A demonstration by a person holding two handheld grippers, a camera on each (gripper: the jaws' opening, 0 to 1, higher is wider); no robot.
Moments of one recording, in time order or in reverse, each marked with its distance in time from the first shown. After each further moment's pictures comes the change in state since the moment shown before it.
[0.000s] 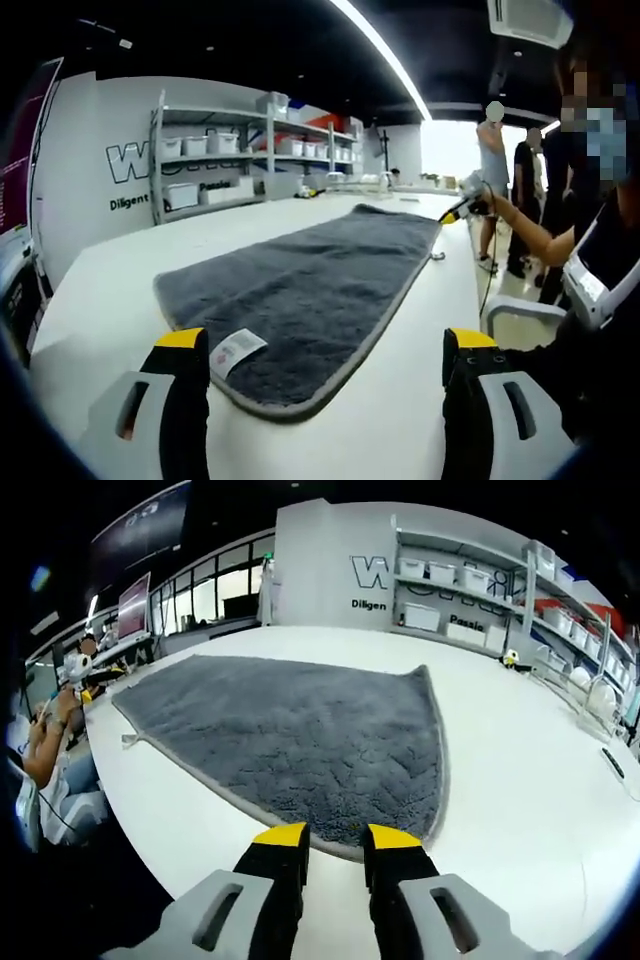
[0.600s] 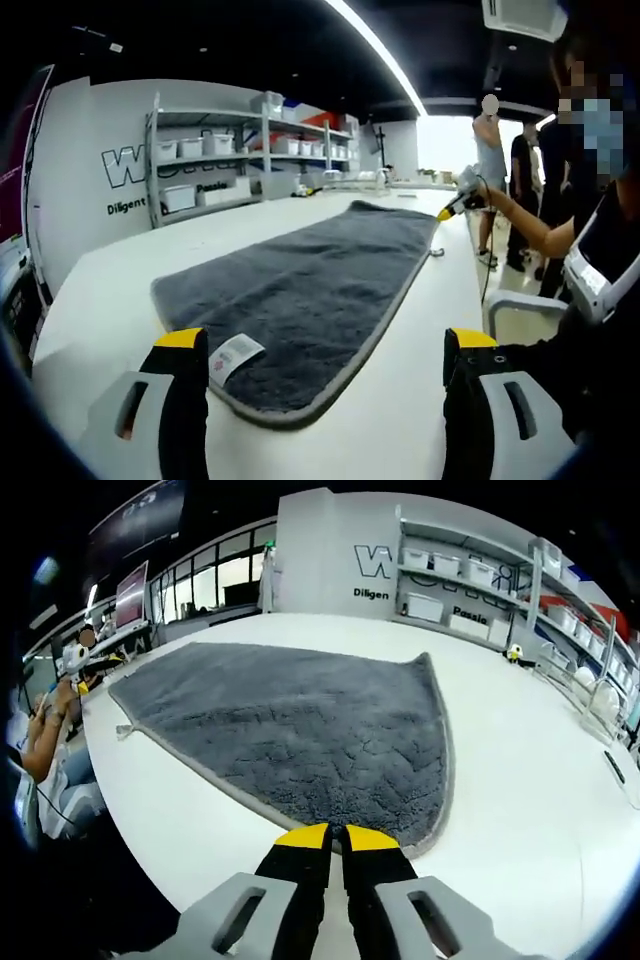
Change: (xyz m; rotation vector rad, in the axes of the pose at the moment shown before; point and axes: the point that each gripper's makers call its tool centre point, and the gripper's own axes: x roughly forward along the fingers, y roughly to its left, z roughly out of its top) left arm 0.004 0.000 0.000 0.029 0.010 -0.005; right arm 0.008 0.001 -0.008 -0.016 0.073 0.019
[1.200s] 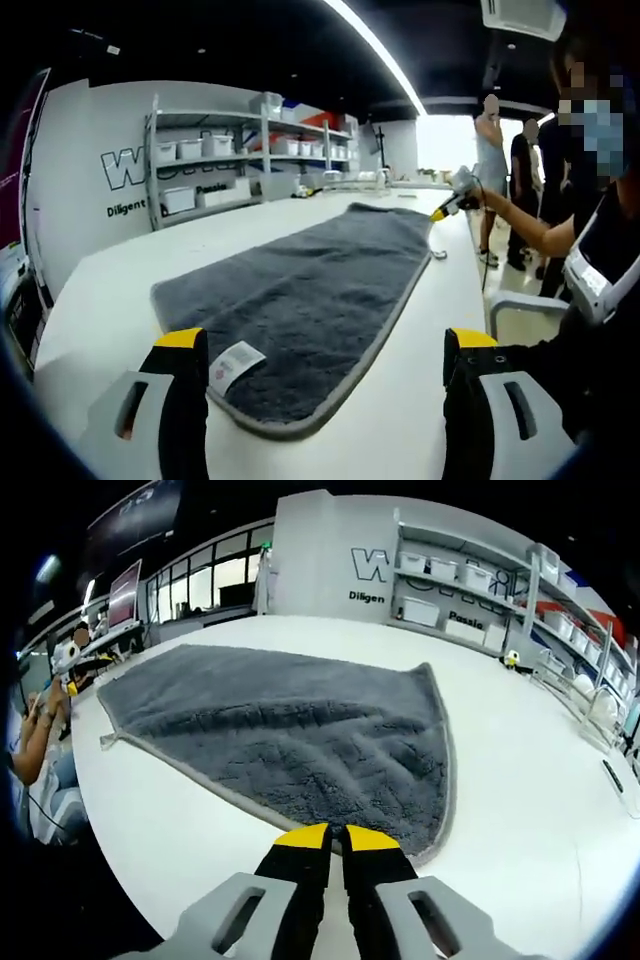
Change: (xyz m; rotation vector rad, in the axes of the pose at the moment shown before) left arm 0.005 0.002 0.006 0.008 0.000 0.000; right arm 0.019 -0.004 0.015 -0.016 -0.006 -0.030
